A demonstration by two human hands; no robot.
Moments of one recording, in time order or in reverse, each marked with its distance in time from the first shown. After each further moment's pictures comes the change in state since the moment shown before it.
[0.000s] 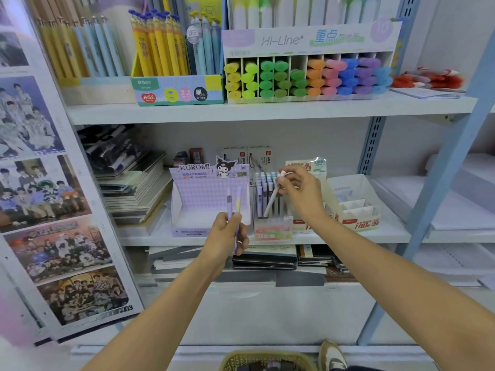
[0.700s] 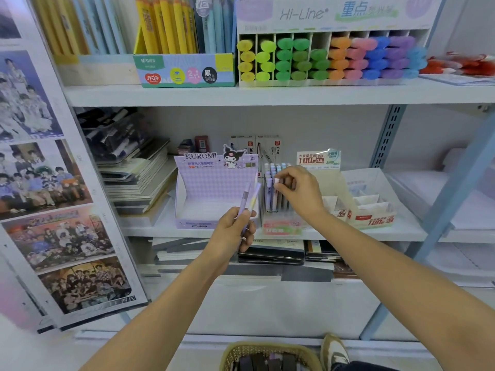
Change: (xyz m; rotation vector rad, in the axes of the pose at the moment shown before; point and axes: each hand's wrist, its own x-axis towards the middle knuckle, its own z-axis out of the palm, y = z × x) left_hand 0.011 -0.017 -0.011 0.032 -0.067 0.038; right_hand 0.005 0.024 0.022 -0.426 -0.087 -0.128
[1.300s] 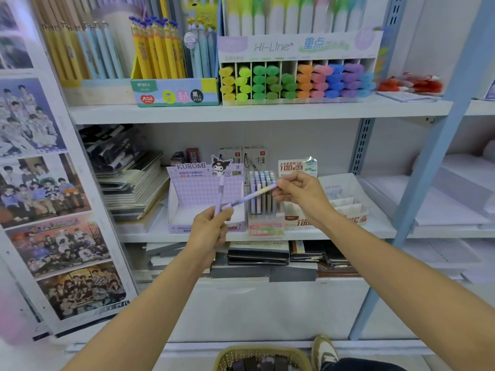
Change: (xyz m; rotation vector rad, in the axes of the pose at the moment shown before) left_hand -0.019 0.028 0.001 -0.192 0.165 -0.019; right_hand -0.028 -0.027 -0.067 0.863 -0.153 0.350
